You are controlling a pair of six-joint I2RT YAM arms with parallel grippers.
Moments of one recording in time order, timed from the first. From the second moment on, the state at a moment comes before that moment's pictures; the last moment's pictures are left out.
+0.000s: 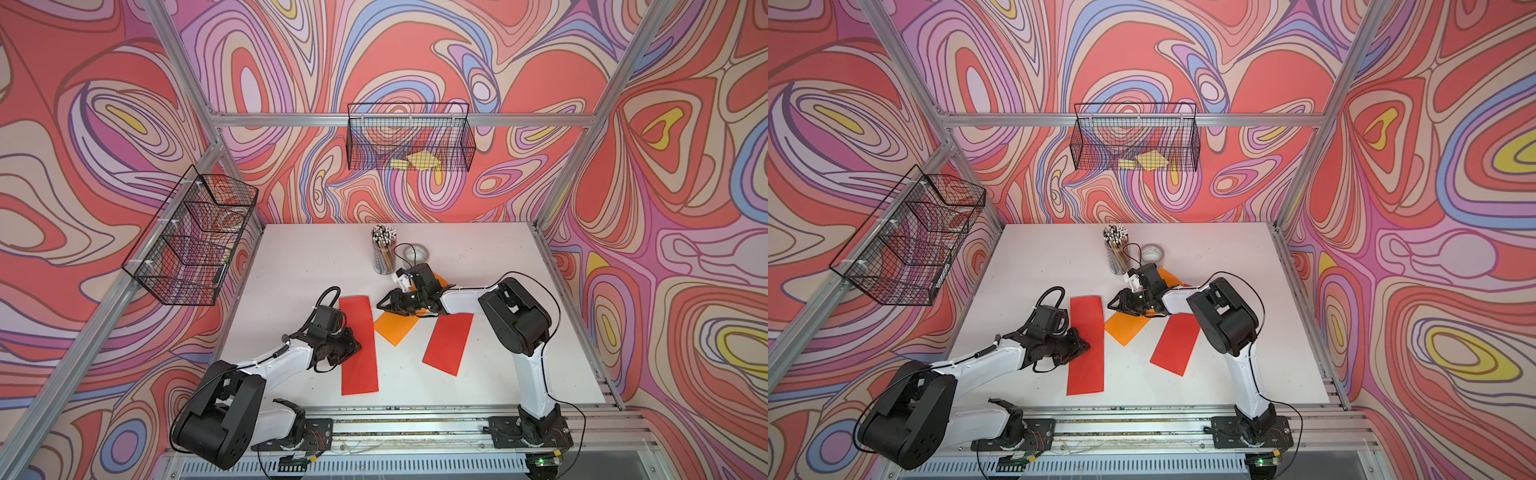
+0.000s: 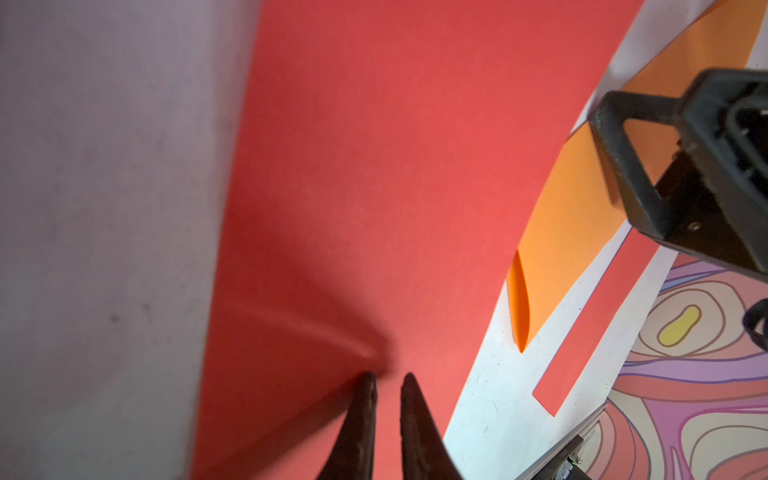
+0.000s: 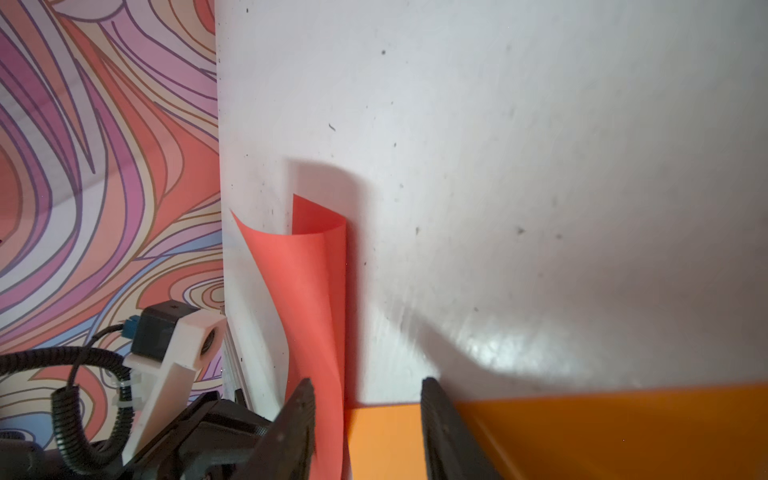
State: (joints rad) left arm -0.37 1.29 0.43 -0.18 0.36 -0.94; right arm 0.59 2.13 1.22 0.17 -0.69 0.77
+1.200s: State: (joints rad) left arm -0.37 1.31 0.43 -0.16 0.38 -0.94; right arm 0.64 2.29 1.37 0.30 -0.84 0.83
